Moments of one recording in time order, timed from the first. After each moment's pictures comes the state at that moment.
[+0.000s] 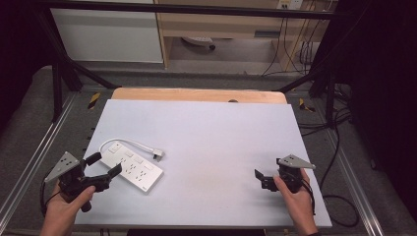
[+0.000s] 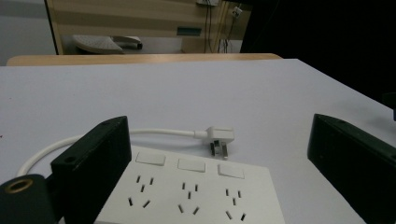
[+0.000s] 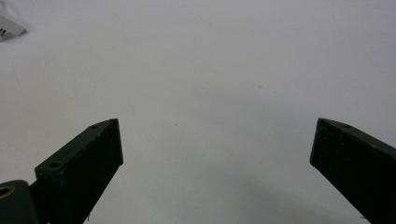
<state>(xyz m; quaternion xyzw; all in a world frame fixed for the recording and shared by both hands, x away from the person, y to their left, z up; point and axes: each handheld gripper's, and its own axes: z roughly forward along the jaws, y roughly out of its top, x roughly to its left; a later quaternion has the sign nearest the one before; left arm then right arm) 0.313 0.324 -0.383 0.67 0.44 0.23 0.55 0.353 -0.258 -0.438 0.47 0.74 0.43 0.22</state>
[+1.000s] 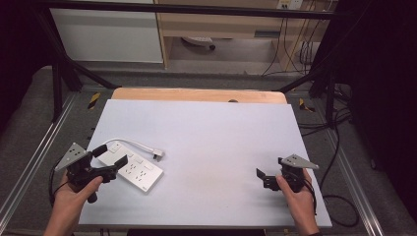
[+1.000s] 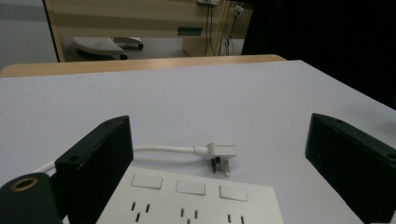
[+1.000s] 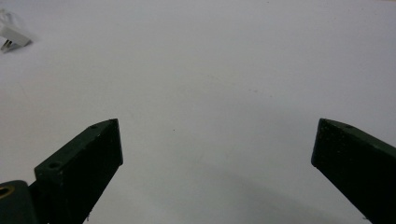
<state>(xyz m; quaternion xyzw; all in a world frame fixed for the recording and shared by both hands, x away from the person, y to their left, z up) 0.335 0.308 -0.376 0.68 0.44 0.23 0.54 0.353 -0.263 -0.437 0.47 0.73 0.45 0.22</state>
